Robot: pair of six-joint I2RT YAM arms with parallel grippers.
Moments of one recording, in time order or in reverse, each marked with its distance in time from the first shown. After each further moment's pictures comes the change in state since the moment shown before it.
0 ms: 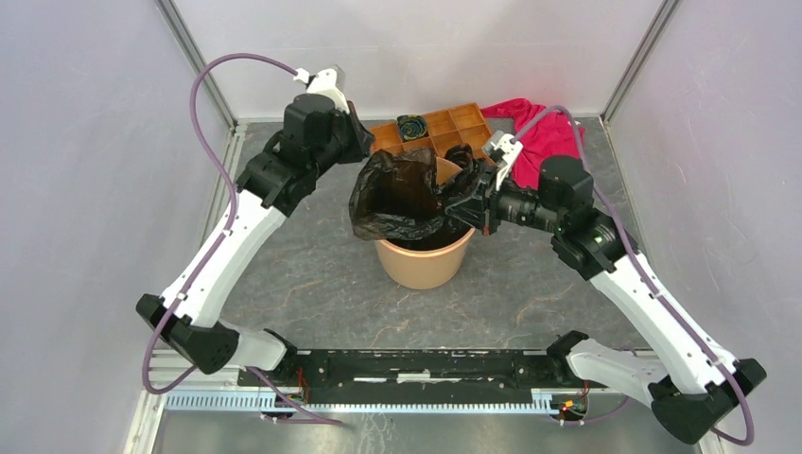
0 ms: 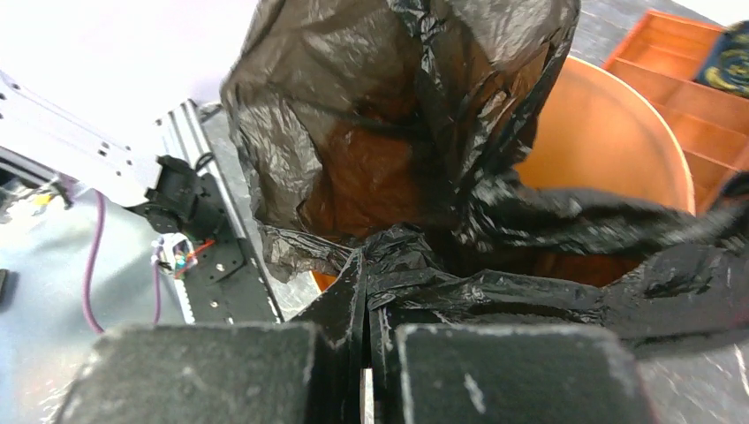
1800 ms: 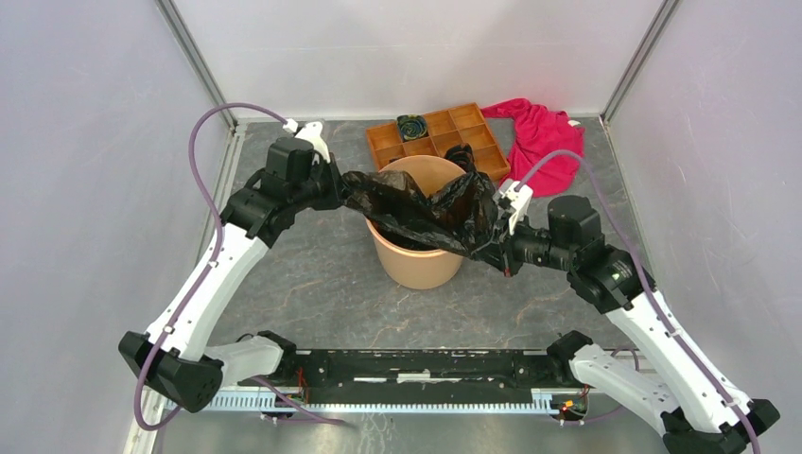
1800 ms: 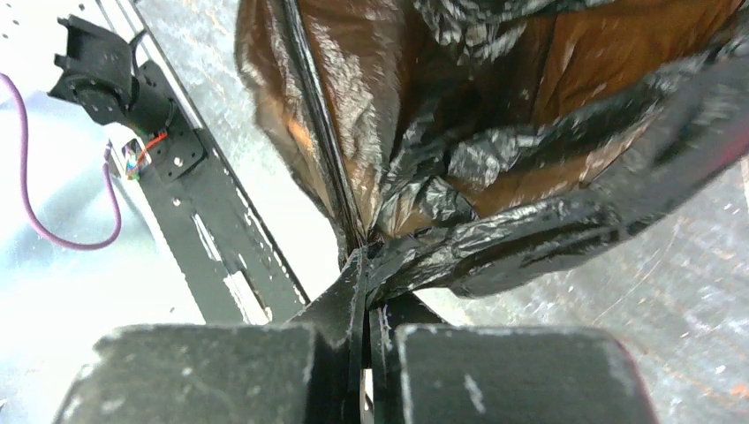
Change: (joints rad) left arm 0.144 -0.181 -0.306 -0.107 0.144 0.065; right arm -0.015 -0.238 -0.176 -0.280 0.079 -0.126
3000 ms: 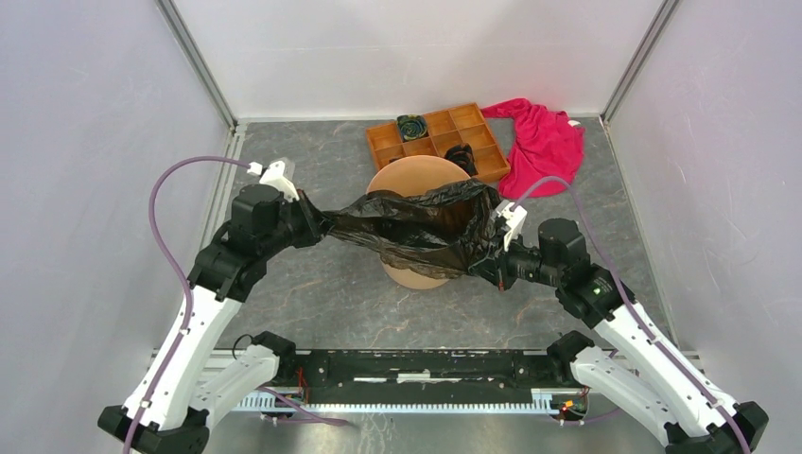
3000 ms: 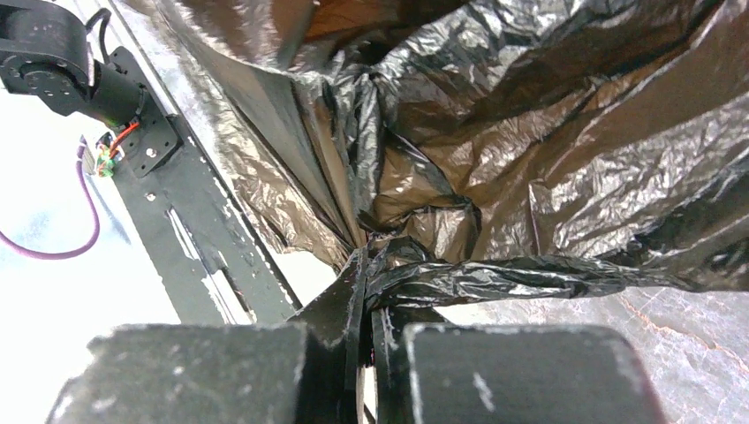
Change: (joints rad) left arm 0.072 -0.351 -0.282 0.008 0.089 -0.131; right arm 0.000 -0.100 -0.307 0.189 -0.002 0.072
